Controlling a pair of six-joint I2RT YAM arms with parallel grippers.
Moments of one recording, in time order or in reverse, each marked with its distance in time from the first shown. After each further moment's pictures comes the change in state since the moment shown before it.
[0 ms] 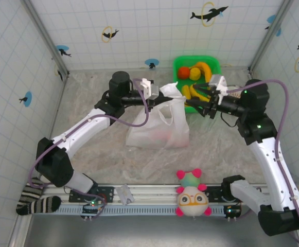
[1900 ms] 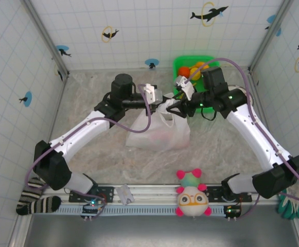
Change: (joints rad) left arm -0.041 -0.035 -0.001 -0.108 -0.109 0.127; right arm 0.262 0.392 0.297 -0.550 0.240 -0.169
